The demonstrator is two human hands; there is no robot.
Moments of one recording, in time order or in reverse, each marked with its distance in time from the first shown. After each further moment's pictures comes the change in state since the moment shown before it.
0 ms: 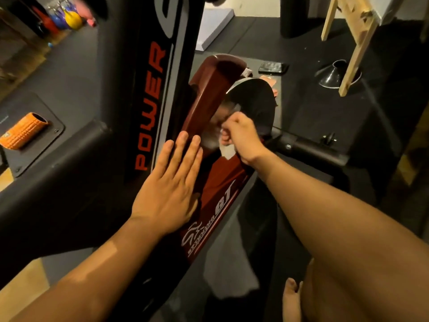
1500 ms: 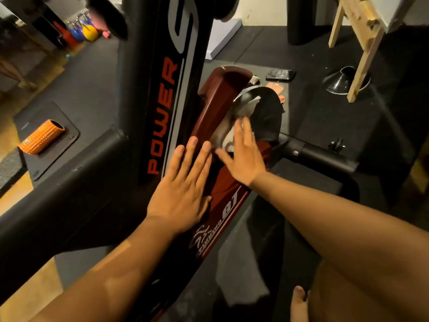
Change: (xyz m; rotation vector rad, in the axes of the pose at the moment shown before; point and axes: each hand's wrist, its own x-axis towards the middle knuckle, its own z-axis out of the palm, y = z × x) left_hand 0.005 0.005 0.003 -0.035 0.011 -0.031; right_hand -0.023 0.030 0.000 -0.930 0.000 -0.442
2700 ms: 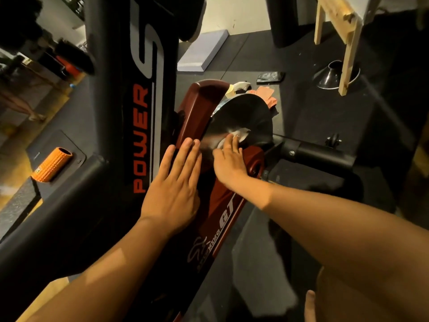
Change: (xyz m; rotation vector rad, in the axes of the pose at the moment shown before) left_hand 0.026 -0.005 -0.019 0.165 -0.048 0.054; right_hand 0.022 -0.006 0.021 0.097 -0.185 0.298
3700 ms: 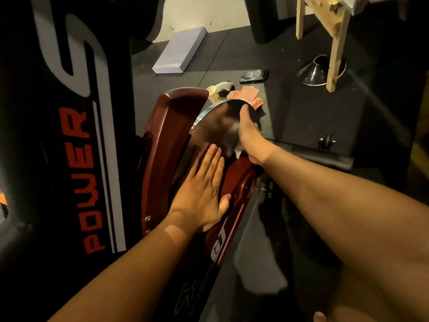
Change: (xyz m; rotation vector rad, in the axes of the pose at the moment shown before) left_hand 0.105 0.052 0.038 -0.295 -0.133 0.185; right_hand 0.091 0.032 -0.082 0.765 0.237 0.441
